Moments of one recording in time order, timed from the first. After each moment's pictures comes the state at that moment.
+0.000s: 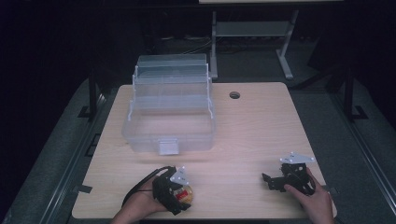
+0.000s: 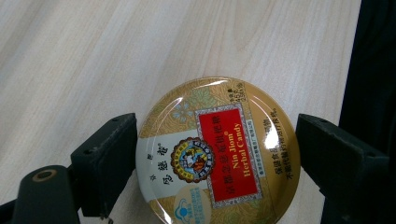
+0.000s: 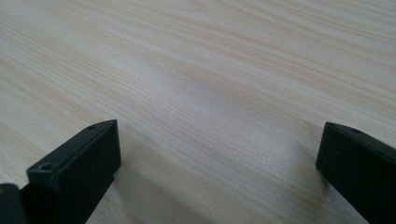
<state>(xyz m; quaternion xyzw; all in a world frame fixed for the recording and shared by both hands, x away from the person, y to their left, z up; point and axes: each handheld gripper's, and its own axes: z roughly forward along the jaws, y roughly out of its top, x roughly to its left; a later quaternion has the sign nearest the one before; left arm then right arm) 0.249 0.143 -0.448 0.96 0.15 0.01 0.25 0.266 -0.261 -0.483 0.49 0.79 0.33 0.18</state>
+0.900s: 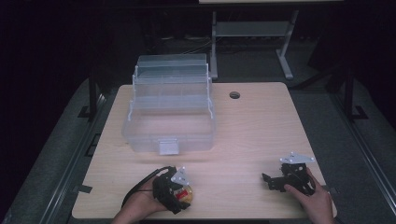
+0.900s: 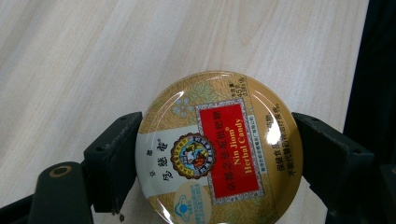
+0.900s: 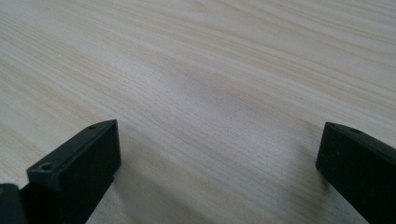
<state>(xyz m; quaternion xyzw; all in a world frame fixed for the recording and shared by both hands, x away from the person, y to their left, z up) 0.250 0.143 -0.448 0.96 0.15 0.01 0.24 0.266 -0.261 -0.483 0.49 0.79 0.33 0.18</state>
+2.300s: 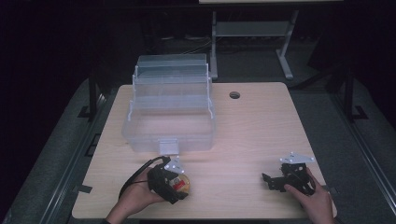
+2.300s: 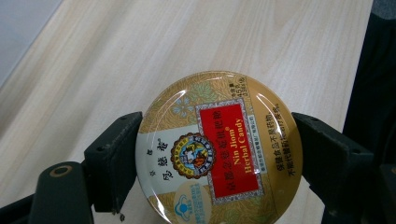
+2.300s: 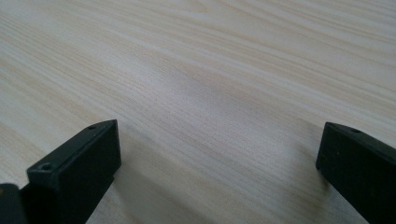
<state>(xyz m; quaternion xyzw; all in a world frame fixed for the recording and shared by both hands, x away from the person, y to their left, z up) 0.265 0.154 -0.423 0.94 0.19 0.02 0.27 0.266 -0.261 -0.483 0.49 0.79 0.33 0.18</state>
